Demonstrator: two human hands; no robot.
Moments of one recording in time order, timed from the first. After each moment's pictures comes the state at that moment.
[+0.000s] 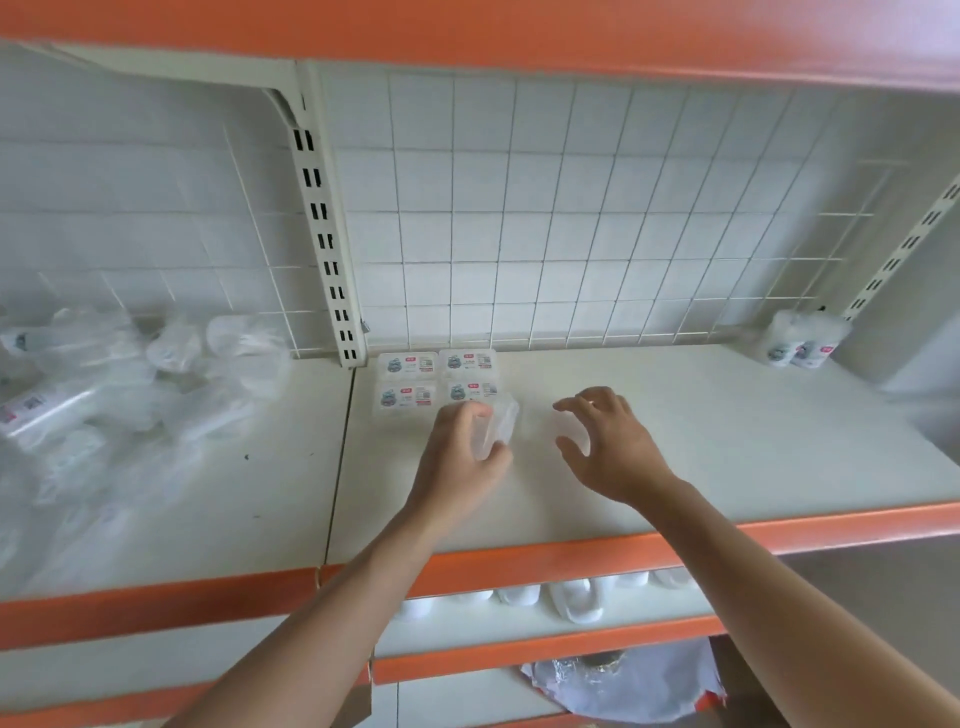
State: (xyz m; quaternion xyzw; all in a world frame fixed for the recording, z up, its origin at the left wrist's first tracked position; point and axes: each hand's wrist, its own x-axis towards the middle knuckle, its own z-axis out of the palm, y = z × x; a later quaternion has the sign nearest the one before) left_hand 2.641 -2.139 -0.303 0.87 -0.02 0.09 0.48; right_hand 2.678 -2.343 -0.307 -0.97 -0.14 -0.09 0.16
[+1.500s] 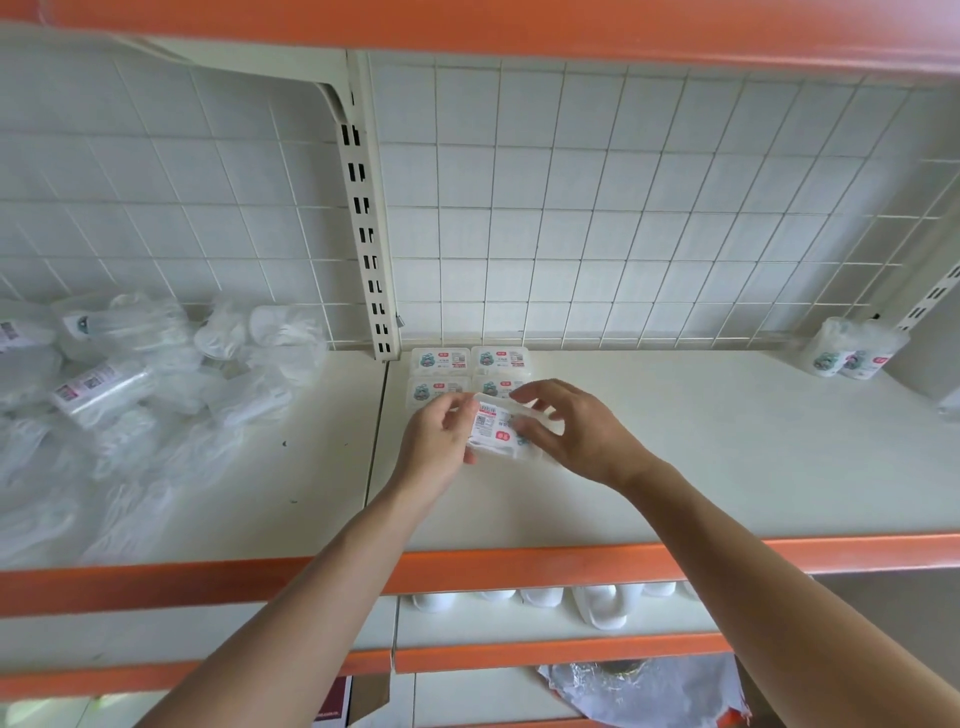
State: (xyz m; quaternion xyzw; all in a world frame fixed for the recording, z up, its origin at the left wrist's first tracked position) left_hand 2.650 -2.098 -0.297 0.76 0.08 0.08 0.63; right_hand 2.692 -2.282 -0.290 -0.90 -0.27 -0.03 0.34
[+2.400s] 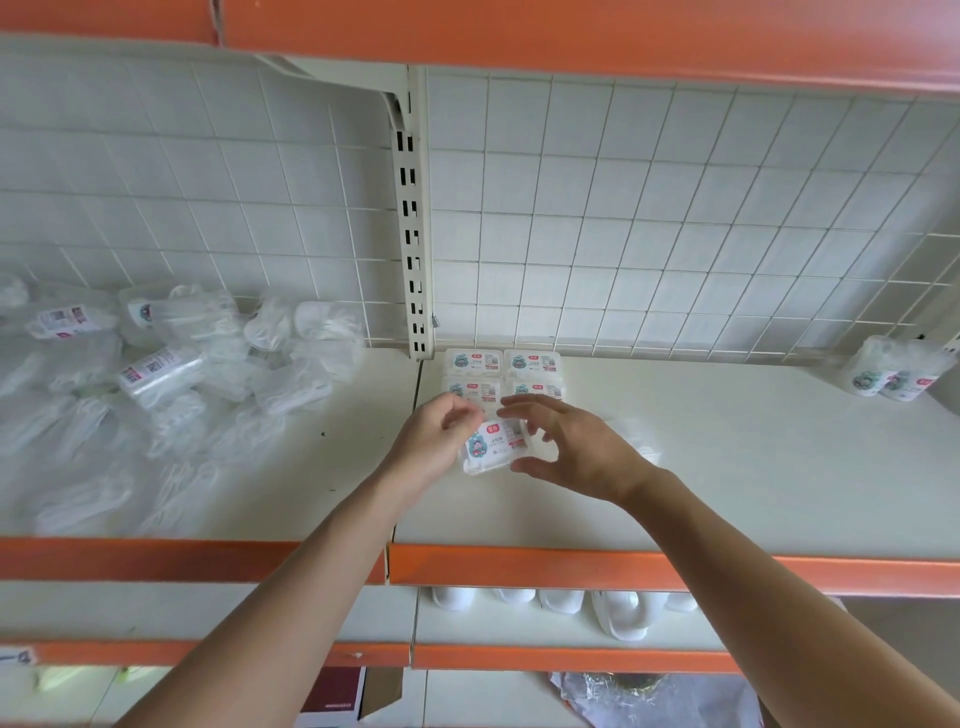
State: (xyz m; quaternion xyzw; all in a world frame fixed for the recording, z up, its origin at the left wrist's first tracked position) left_hand 2.641 -2.052 -0.294 0.80 0.07 0.01 0.60; right_hand 2.687 -2.255 -0.297 -0.87 -0.41 -0.04 0.26
